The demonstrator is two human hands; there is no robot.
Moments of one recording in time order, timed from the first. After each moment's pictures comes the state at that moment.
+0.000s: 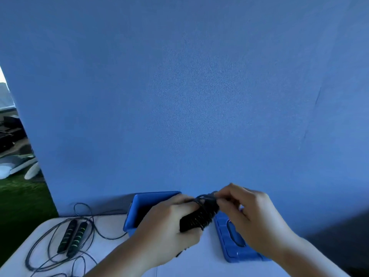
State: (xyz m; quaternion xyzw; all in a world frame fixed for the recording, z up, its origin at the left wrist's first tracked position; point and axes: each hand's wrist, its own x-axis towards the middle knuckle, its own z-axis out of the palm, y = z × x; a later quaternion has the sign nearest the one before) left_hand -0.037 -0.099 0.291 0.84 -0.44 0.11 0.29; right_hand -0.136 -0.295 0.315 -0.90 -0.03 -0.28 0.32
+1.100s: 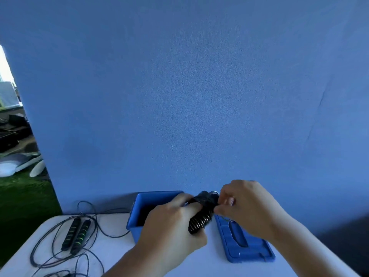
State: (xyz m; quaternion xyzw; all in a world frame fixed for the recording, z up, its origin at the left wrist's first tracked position) left_hand -0.052 -0.102 0.292 0.88 -0.38 0.15 0.24; right_hand -0.116 -0.287 0.341 -0.97 0.10 -0.12 0.19
